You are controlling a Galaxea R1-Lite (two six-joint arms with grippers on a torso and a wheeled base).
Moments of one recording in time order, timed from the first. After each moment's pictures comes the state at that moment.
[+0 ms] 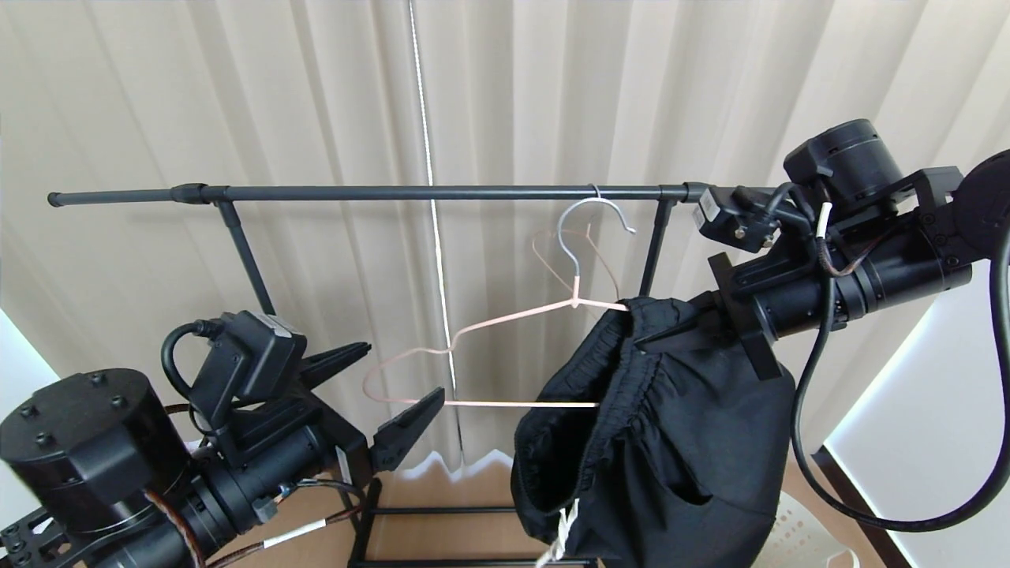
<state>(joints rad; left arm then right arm) -0.56 1.61 -0.24 -1.31 -0.07 0.08 0.35 1.77 -1.48 0.58 0.70 -0.70</state>
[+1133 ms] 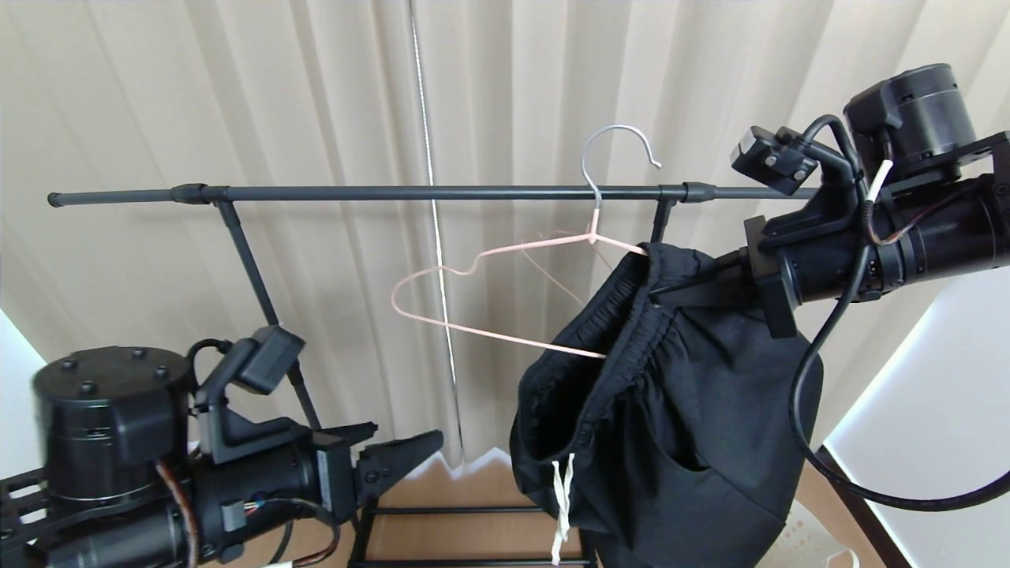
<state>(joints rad) -0.57 1.46 -0.41 -0.64 -0.18 -0.39 0.34 1.69 -1.47 0.45 0.63 -0.43</state>
